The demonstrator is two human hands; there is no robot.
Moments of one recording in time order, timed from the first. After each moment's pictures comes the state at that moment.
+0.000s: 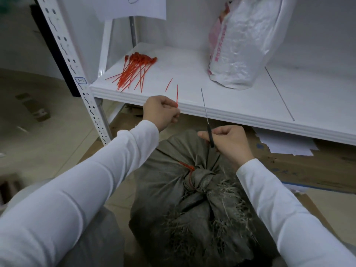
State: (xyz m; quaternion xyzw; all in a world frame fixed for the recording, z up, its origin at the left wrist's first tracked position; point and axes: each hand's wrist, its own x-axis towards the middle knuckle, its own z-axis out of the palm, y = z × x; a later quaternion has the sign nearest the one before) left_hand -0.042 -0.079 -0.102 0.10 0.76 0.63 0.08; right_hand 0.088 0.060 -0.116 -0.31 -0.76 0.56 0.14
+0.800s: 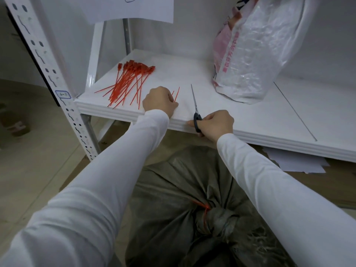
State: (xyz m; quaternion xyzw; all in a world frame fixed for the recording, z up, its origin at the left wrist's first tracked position) left_hand -0.189 -0.023 -0.123 0.13 0.93 0.35 -0.07; right_hand -0.062 0.075 -0.120 -0.35 -0.82 0.43 0.15
